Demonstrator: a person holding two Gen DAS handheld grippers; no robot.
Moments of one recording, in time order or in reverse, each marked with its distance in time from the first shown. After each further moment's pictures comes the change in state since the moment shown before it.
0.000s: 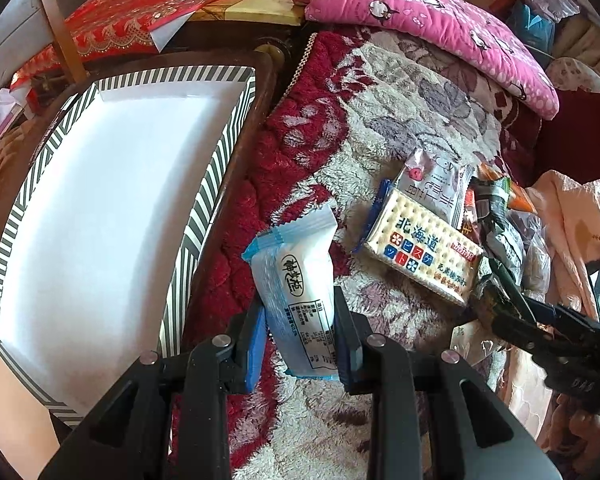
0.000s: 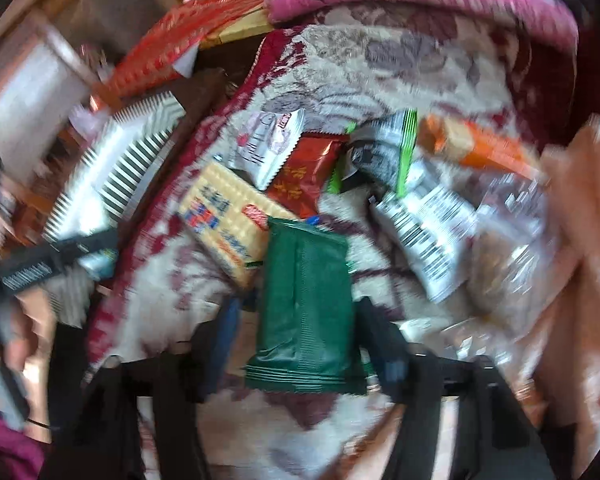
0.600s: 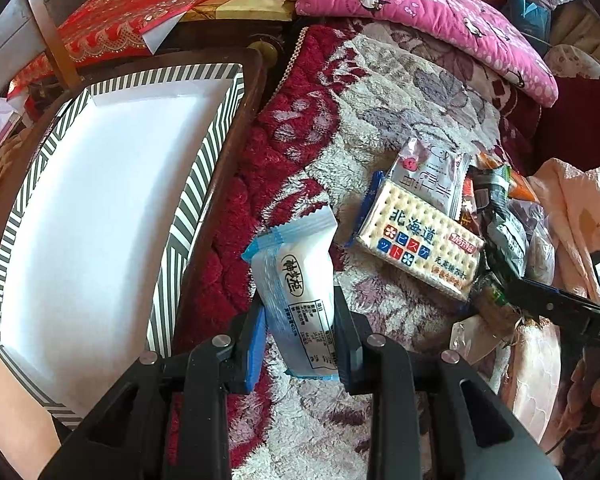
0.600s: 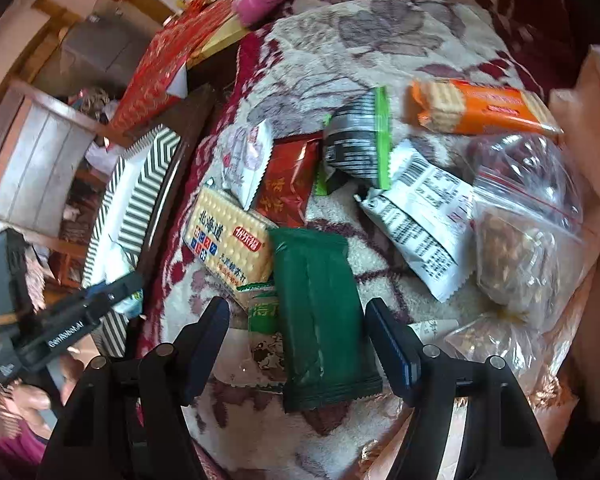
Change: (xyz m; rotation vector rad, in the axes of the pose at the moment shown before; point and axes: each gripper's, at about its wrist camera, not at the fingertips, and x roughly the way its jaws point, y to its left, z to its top) left arm 0.005 -0.009 -0.002 0.030 0.012 0.019; right arm 0.001 -0.029 0.012 0.130 0.018 0.089
